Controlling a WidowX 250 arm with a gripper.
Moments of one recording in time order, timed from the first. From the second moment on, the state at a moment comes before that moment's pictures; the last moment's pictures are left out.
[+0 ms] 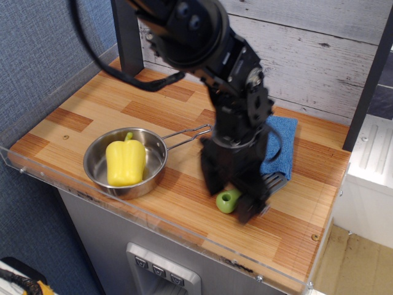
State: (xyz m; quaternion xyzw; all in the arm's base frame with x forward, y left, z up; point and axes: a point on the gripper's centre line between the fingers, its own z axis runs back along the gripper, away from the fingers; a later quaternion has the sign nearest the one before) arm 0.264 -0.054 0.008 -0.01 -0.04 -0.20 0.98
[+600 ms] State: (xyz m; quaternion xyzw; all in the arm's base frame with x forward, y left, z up) arm 0.291 -0.037 0.082 0.00 -0.08 -0.20 0.98
